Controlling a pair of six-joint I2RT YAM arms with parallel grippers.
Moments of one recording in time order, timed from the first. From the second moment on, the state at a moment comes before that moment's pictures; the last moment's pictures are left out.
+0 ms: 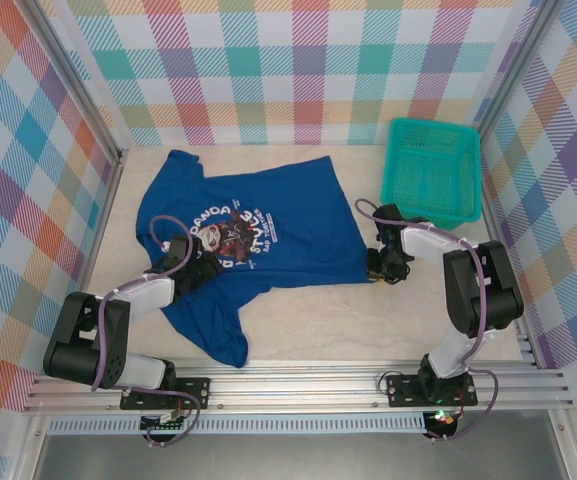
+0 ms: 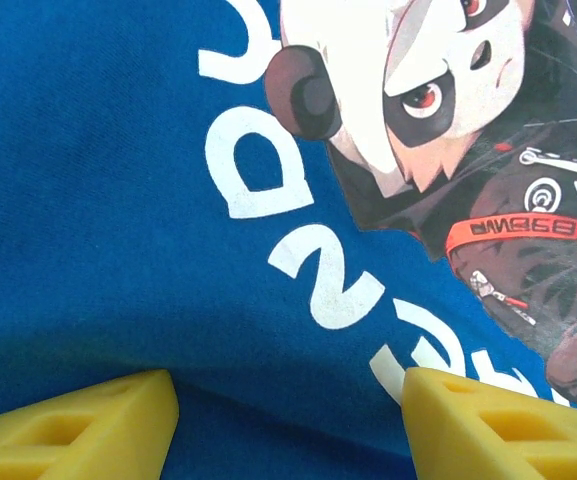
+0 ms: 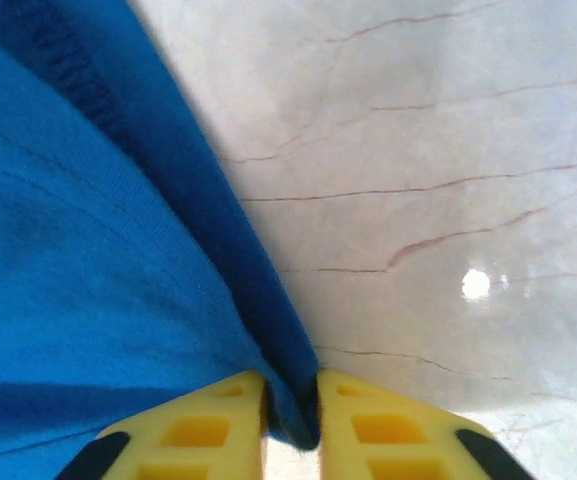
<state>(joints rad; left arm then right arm) -0.19 1.40 0.53 -0.07 -0.05 -0.68 0.29 1.70 0.98 -0.73 -0.11 0.46</state>
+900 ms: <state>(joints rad) -0.62 1.07 0.59 -0.54 0.00 -0.70 0.07 1.64 1.10 -0.68 -0.08 0.36</state>
